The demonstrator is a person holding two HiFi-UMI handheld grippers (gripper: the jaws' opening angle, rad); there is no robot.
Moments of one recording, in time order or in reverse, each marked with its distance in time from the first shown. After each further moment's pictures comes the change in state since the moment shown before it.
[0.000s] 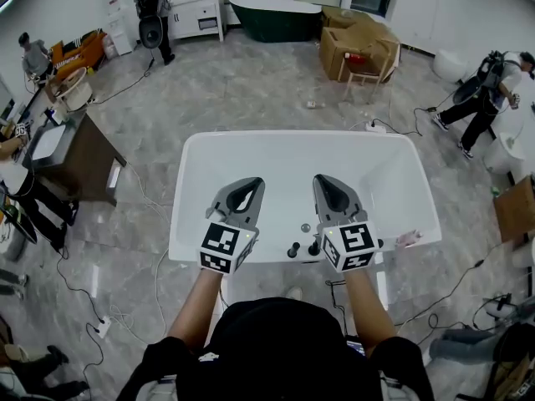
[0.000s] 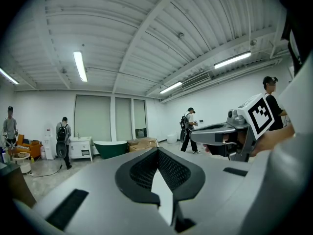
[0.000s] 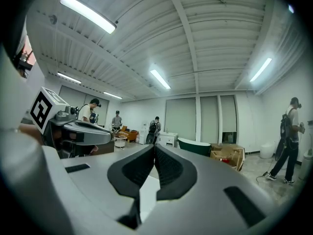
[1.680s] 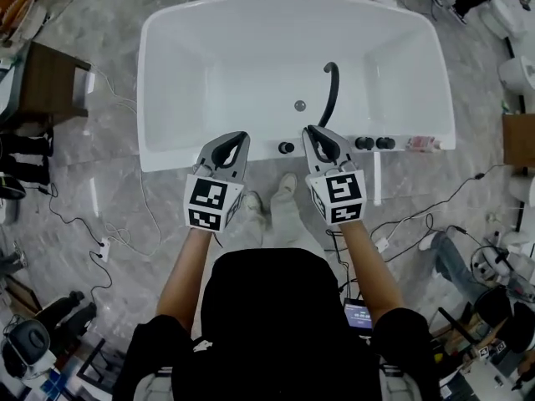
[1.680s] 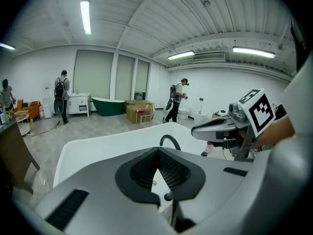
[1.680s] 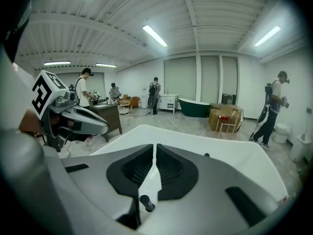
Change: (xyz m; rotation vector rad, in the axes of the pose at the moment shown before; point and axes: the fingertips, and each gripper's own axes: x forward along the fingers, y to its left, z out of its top) left arm 0.029 -0.047 -0.247 -0.226 0.408 -0.066; right arm -0.008 0.003 -0.261 0.088 0.453 0.030
